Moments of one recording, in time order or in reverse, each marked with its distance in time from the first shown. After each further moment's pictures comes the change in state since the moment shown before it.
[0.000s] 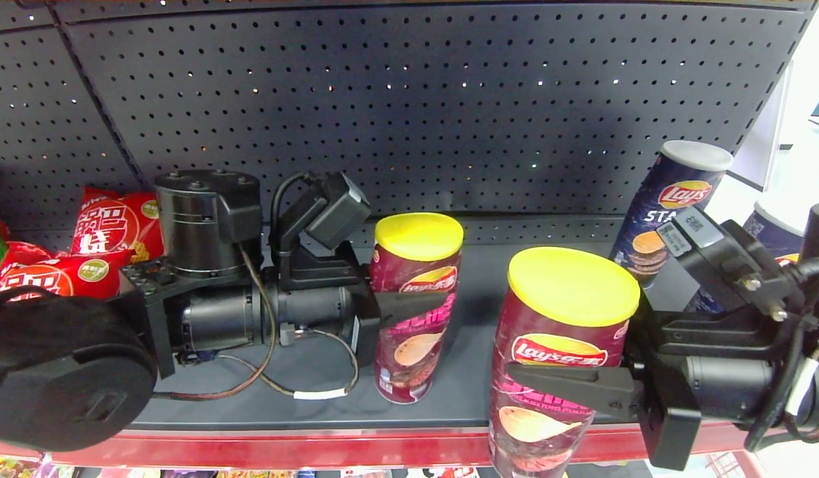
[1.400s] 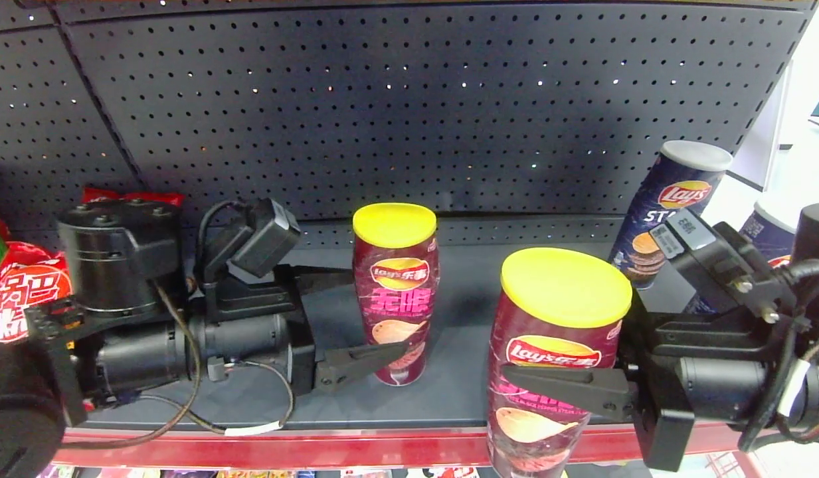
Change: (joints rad) left arm 0.084 -0.148 0.195 -0.018 0.017 -0.010; right arm 0.005 0.015 -0.002 -0.001 0.000 -0.001
